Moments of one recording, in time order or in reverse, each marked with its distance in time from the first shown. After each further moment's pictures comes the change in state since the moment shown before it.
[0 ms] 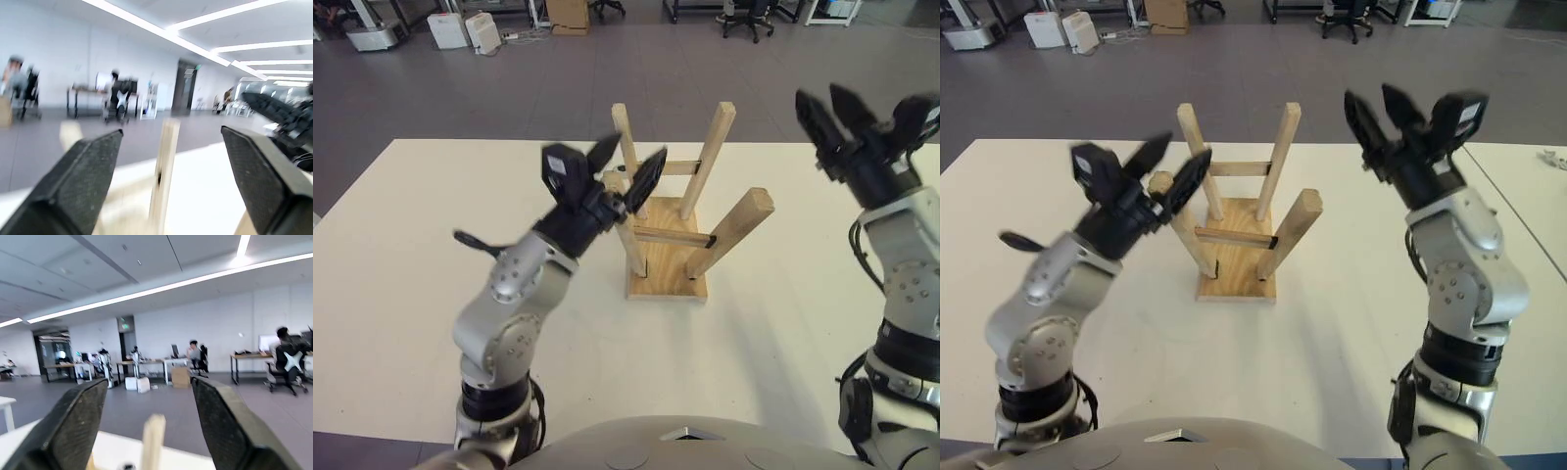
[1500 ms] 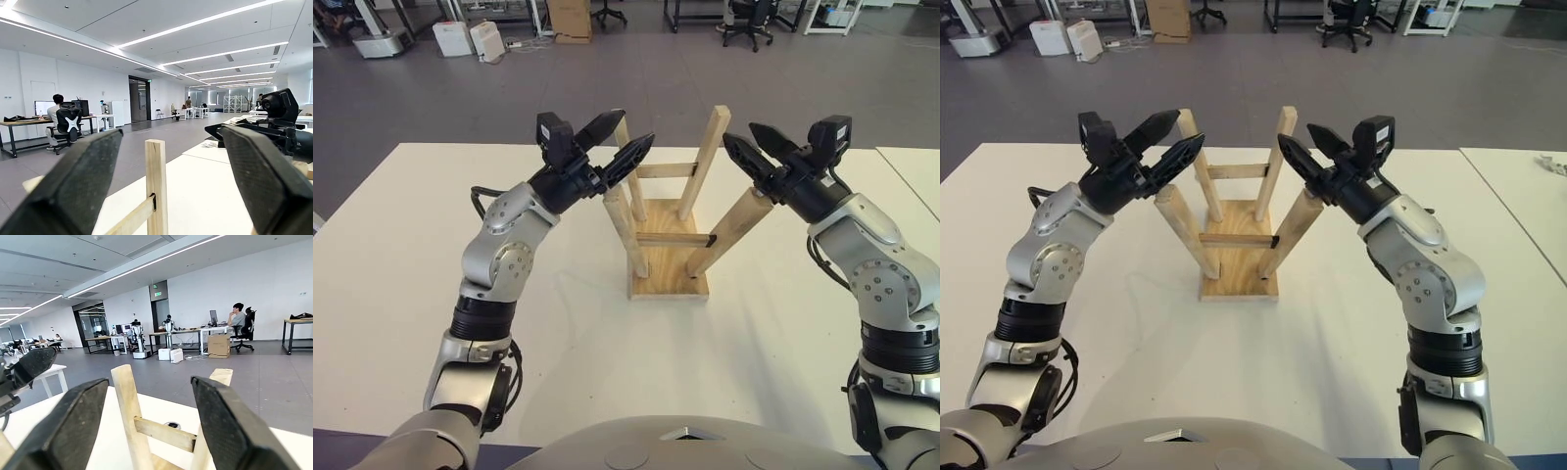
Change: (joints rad) left arm -0.039 0.151 -0.090 0.609 0.006 -0.393 -0.472; right arm 0.127 -0.019 0.224 0.067 0.111 -0.005 0.034
